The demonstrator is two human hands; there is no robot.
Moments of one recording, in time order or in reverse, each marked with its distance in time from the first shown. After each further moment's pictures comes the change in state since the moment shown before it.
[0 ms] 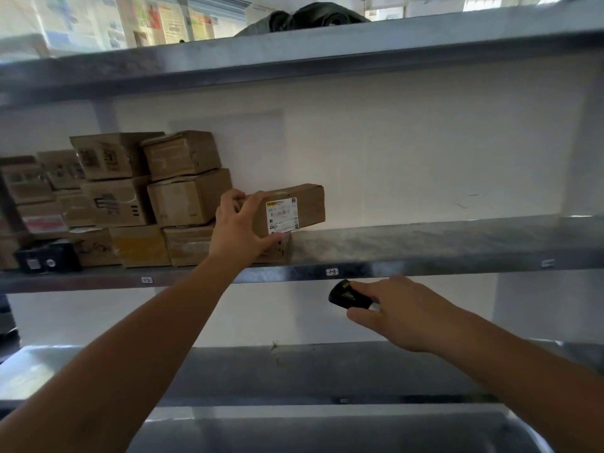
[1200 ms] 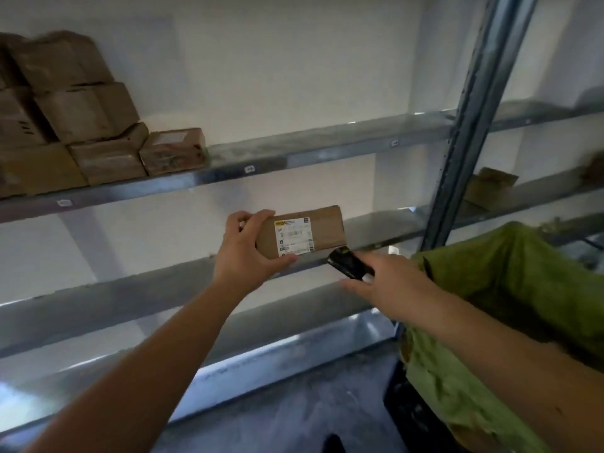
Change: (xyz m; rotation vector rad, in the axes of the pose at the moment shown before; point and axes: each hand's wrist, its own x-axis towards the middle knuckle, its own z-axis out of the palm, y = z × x) left_hand -0.245 0.128 -0.031 -0.370 -0.382 0.018; right_hand -0.254 -0.041 0.052 0.189 0.088 0.462
